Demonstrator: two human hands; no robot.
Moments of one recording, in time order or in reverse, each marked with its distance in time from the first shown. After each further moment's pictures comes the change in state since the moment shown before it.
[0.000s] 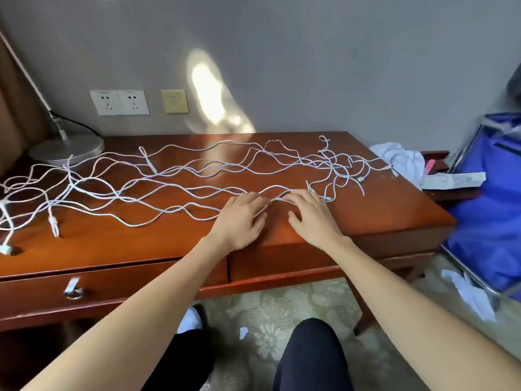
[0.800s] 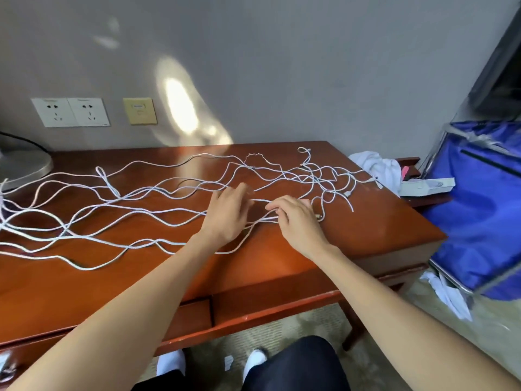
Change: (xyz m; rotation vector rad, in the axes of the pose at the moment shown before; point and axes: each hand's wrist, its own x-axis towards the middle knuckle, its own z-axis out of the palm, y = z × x) left_hand 0.081 -0.038 0.015 -0.123 0.156 -0.065; right_hand 0.045 0.004 0.005 0.123 0.136 0.040
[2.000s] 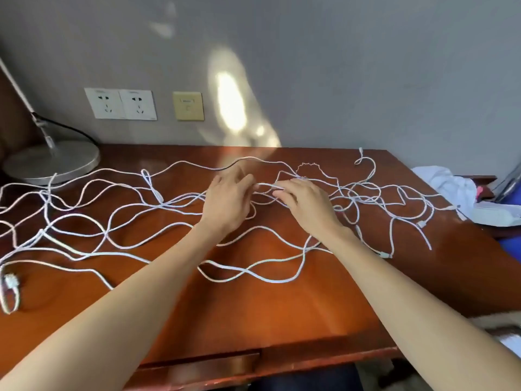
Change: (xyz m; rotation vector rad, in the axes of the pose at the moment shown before) left_hand 0.038 -0.118 -0.036 0.267 0.193 -0.028; right_hand 0.132 -0.036 0.063 -0.043 -0.046 -0.149
